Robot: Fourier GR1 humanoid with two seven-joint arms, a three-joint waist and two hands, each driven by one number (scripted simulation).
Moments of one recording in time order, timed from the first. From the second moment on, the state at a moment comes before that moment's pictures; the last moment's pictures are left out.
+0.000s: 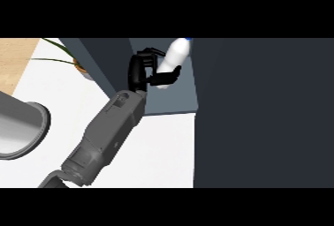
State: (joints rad) left arm -0.95 0.00 -0.19 -0.49 0.39 0.55 -0.40; right arm 0.86 -0.36 -0.36 -2.33 -0.72 0.55 -0.20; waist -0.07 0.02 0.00
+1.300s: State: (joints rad) left arm -1.17 0.01 -0.09 -0.22 0.38 0.47 -0.59; right arm 0.81 -0.37 -0.36 -2.33 -0.75 0.54 -0.20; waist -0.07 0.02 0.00
